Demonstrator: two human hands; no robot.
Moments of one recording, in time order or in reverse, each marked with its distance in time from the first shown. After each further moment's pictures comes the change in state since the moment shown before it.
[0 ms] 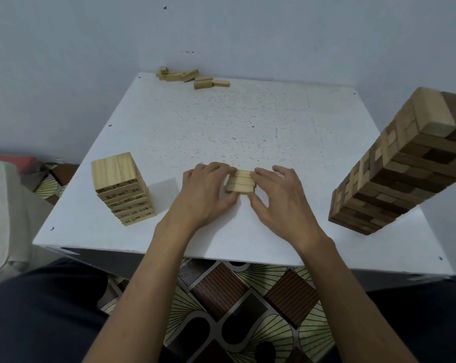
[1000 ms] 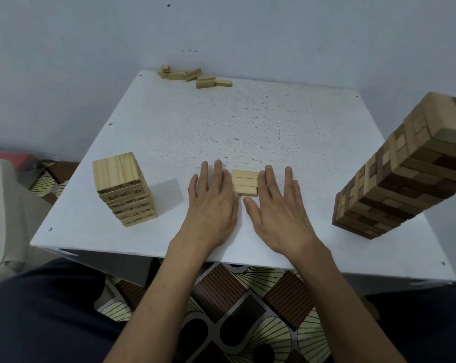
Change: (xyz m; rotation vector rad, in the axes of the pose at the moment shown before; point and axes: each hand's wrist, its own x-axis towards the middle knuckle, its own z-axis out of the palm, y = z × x) left_hand -0.018 0.015 0.020 0.191 -0.081 -0.112; right_hand -0.006 -0.020 0.002 -0.311 -0.337 0.156
